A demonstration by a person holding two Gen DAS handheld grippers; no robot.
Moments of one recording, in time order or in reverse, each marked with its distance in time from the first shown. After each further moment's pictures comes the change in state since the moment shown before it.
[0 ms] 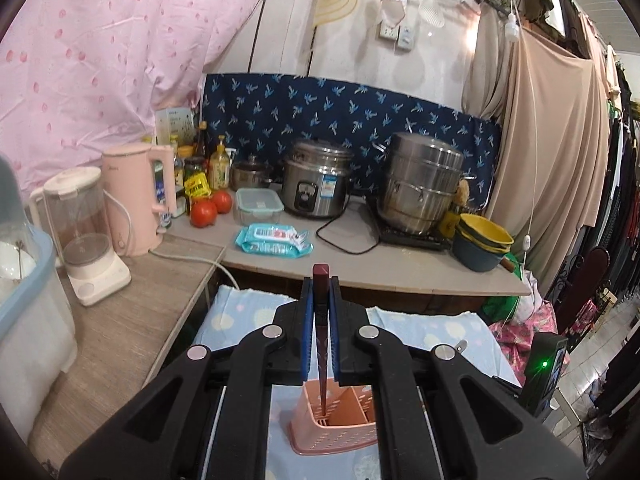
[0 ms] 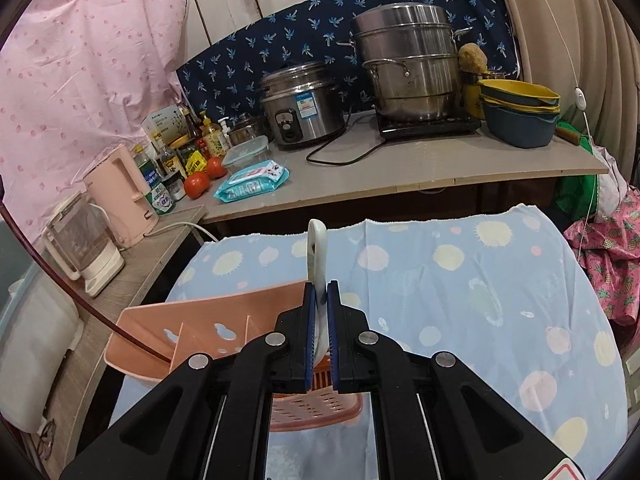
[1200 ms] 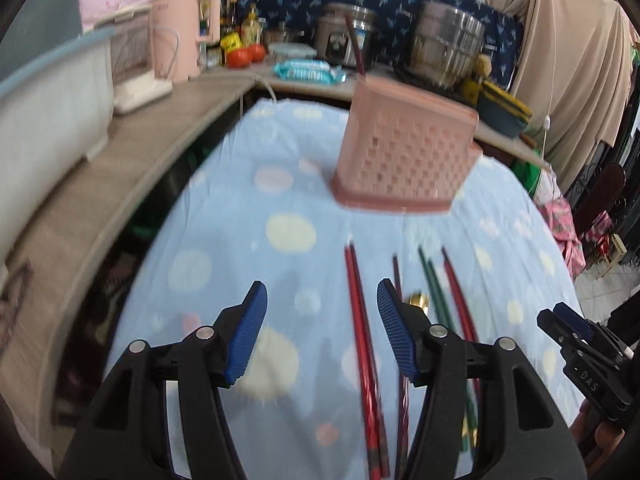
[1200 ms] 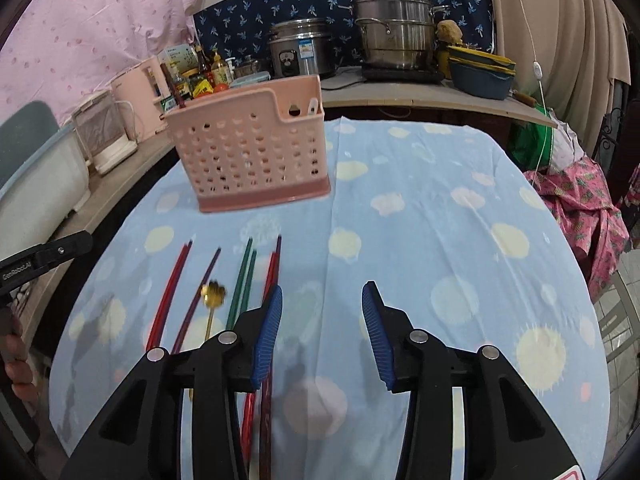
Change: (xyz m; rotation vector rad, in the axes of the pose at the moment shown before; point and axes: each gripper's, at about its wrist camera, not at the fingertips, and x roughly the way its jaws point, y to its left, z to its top) left arm -0.066 0.031 -0.225 -0.021 0.389 0.074; right arm -0.144 -0.004 -0.199 -0.115 0.130 -0.109
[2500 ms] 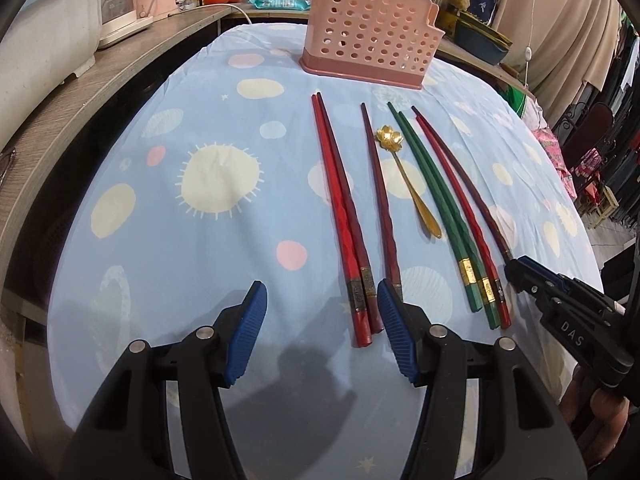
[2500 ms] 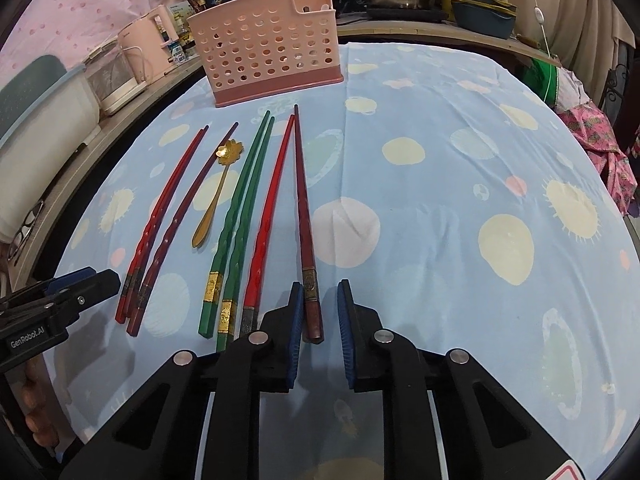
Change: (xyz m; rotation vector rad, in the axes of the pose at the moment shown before) left arm -0.004 -0.019 -0.104 0.062 0.175 -0.030; right arm 0.002 0.011 -0.086 0.029 0.146 0.044
